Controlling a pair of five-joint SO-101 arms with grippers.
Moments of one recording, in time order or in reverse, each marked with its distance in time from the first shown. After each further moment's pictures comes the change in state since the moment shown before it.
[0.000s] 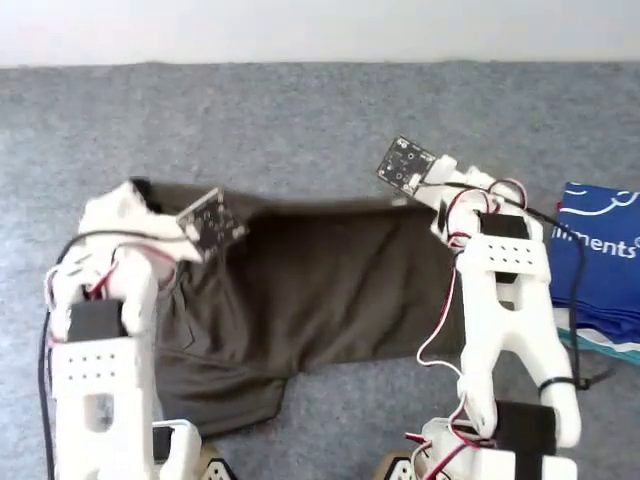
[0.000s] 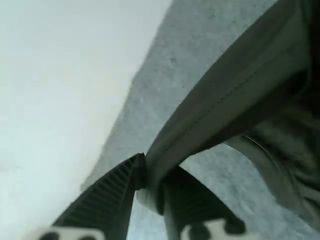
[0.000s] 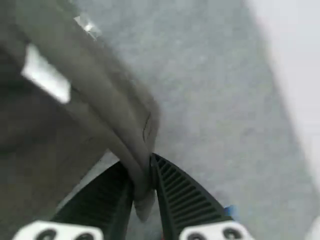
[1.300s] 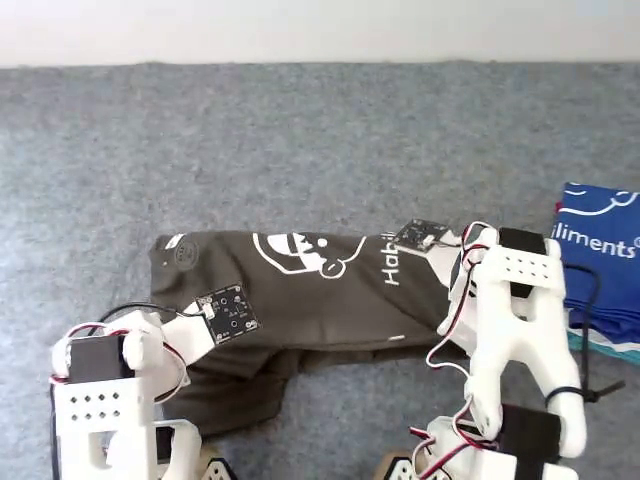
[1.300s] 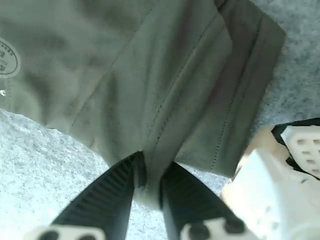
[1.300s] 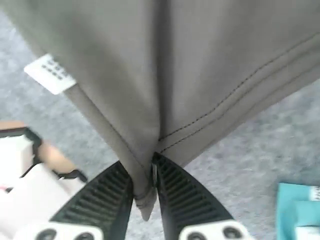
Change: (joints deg) left arm -0.1 -9.8 7.1 49.1 -0.6; right arm 5.6 -0.9 5.7 43.6 -3.5
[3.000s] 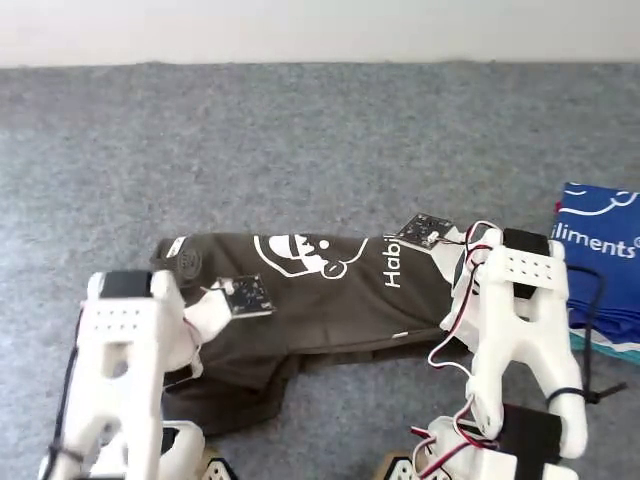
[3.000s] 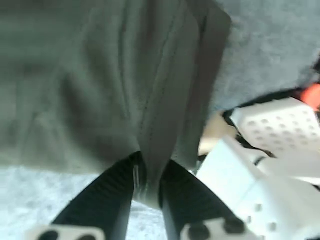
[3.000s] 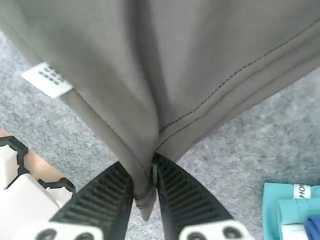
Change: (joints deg) left arm 5.0 31.6 -7.2 0.8 1.8; right arm 1.0 0.0 0.2 -4.0 0.0
